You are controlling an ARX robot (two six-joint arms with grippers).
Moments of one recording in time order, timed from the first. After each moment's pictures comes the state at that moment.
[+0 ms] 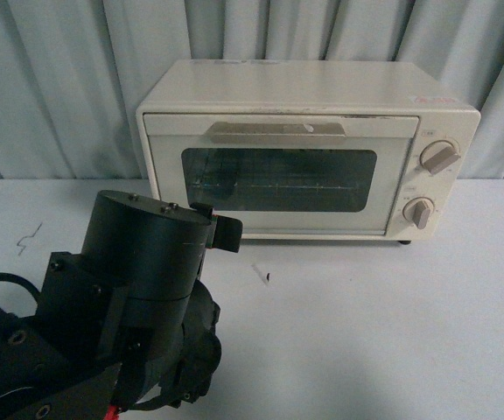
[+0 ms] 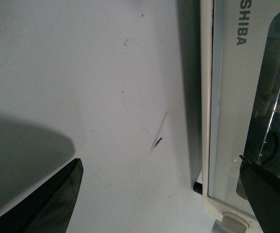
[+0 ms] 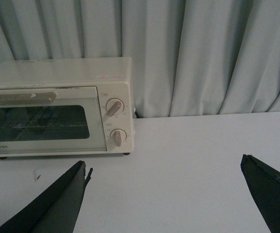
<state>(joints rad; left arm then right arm) -0.53 2.14 0.77 0.78 -0.25 -1.66 0.00 0.00 0.01 0.00 0.00 0.00</state>
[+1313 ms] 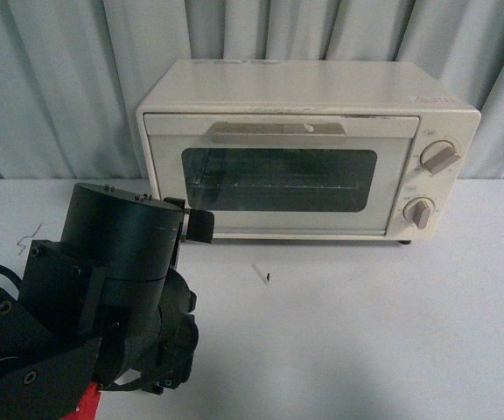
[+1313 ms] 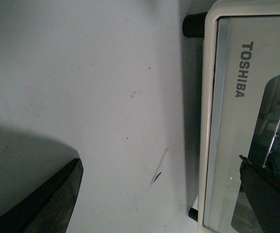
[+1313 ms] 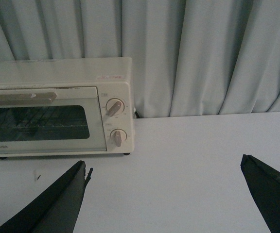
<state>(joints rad) -0.46 2.15 0.78 0.77 -0.25 -1.68 0.00 0.00 0.01 0.00 0.00 0.00</state>
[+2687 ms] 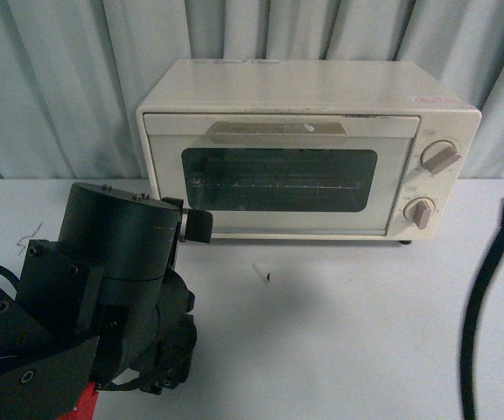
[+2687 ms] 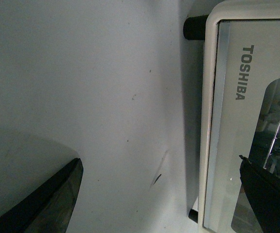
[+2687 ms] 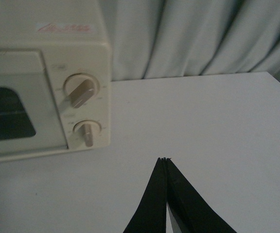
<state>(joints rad) -0.46 2.15 0.78 0.76 -0.24 -1.67 0.31 1.48 0.48 0.67 0.54 0.02</state>
